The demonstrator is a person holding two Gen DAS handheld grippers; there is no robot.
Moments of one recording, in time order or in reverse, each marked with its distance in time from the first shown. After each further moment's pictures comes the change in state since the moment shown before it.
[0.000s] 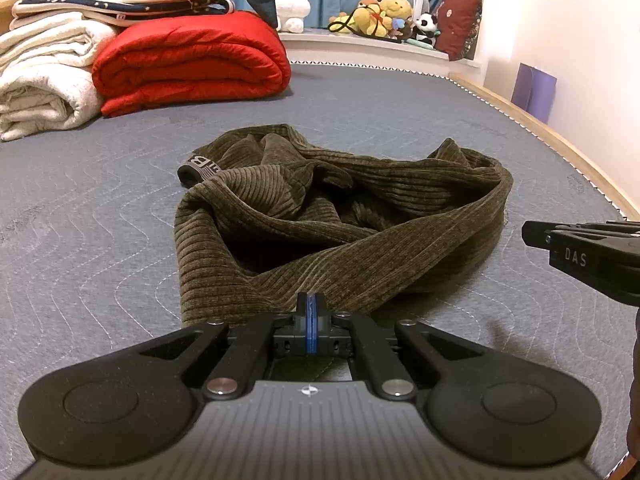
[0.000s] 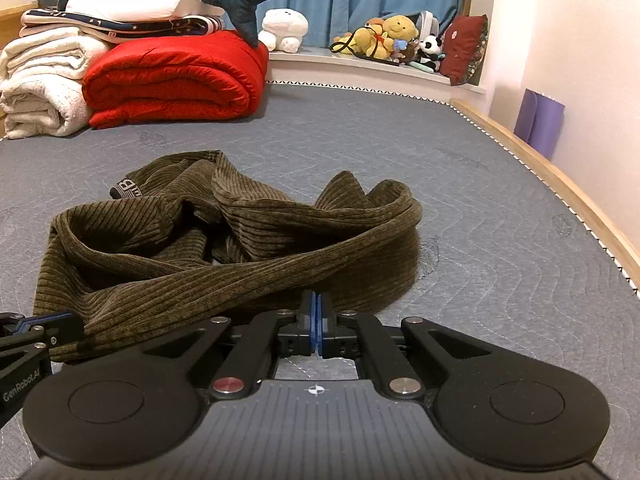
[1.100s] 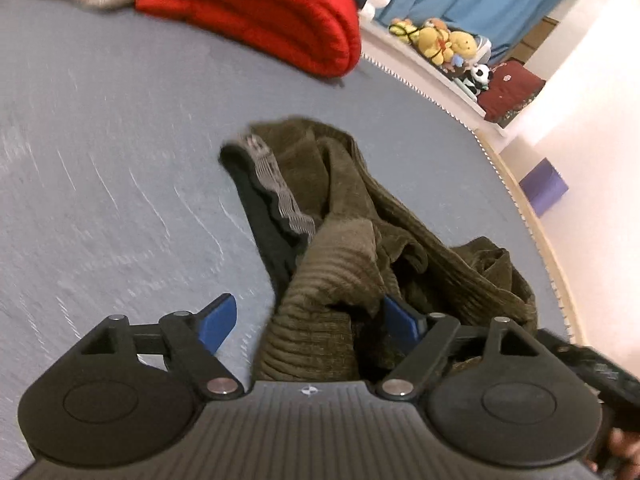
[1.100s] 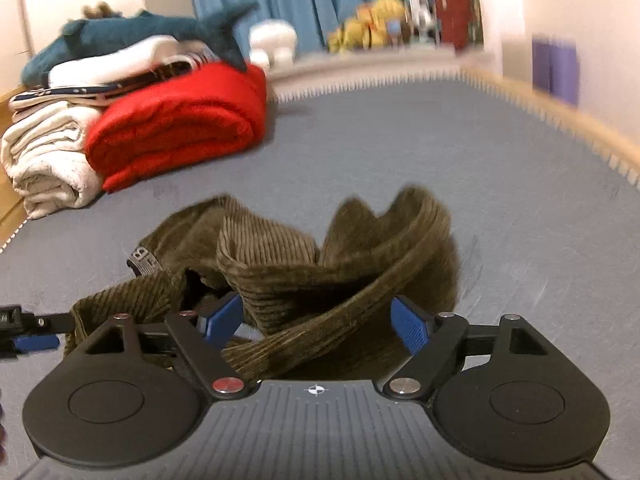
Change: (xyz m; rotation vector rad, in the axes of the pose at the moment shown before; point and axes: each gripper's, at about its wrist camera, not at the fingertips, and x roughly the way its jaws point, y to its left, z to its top) left arm 0.075 0.143 0.060 -0.430 0.132 -0.235; right arm 0.054 -0.048 0.038 0.247 0.030 0.179
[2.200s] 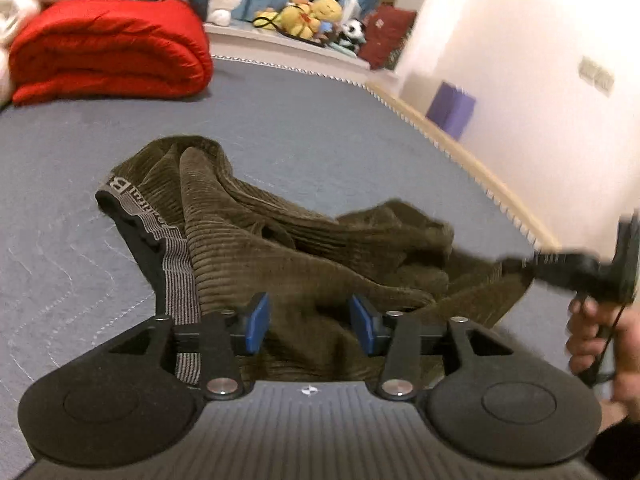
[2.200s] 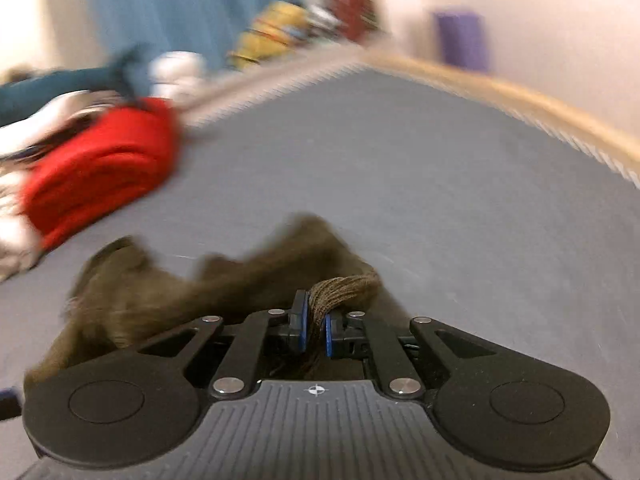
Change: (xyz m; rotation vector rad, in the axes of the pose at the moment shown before) left arm -0.025 -0.108 -0.058 0.379 -0.032 -0.128; right arm -0.039 -0.122 0.005 0.238 -0.034 -0.186
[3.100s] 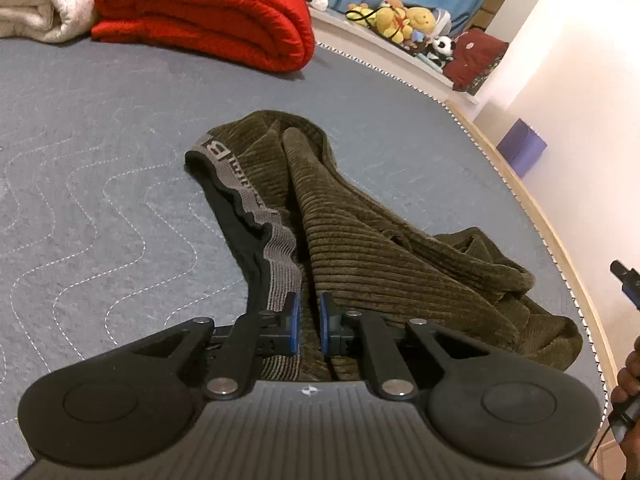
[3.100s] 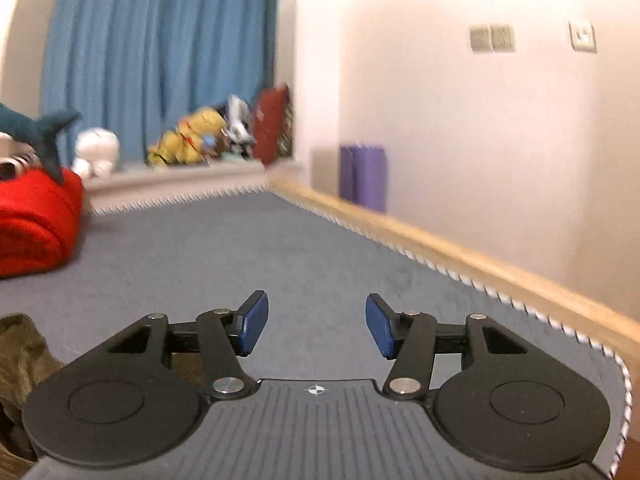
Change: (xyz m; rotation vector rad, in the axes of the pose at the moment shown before) left arm 0.005 0.089 0.011 -0.247 0.034 0.156; right arm -0.036 0.052 0.002 -0.170 -0.452 -0.311
